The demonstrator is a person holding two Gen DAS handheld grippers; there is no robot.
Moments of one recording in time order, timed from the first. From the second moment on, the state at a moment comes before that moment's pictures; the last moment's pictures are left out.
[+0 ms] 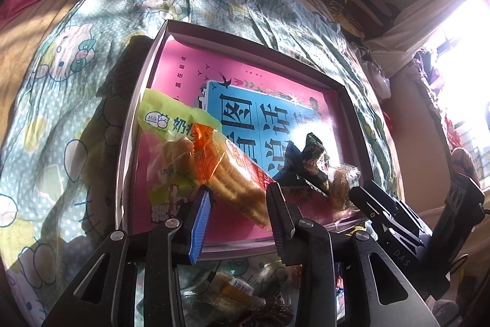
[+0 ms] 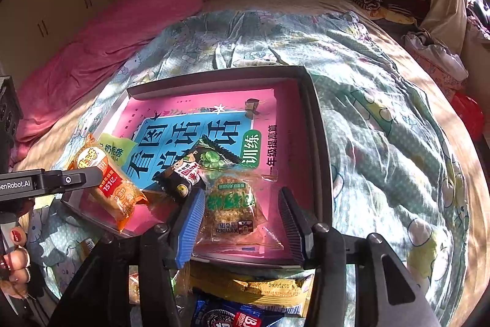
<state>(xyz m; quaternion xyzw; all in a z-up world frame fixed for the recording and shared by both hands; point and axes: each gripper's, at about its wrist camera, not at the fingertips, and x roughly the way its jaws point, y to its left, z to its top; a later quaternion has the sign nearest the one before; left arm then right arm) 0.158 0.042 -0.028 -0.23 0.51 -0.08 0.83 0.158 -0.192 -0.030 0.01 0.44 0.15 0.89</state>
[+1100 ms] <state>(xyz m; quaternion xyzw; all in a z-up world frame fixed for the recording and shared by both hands) 0.133 0.041 0.008 -0.17 0.49 -0.05 0.86 0.133 -0.203 0.002 0.02 0.40 0.14 0.90</state>
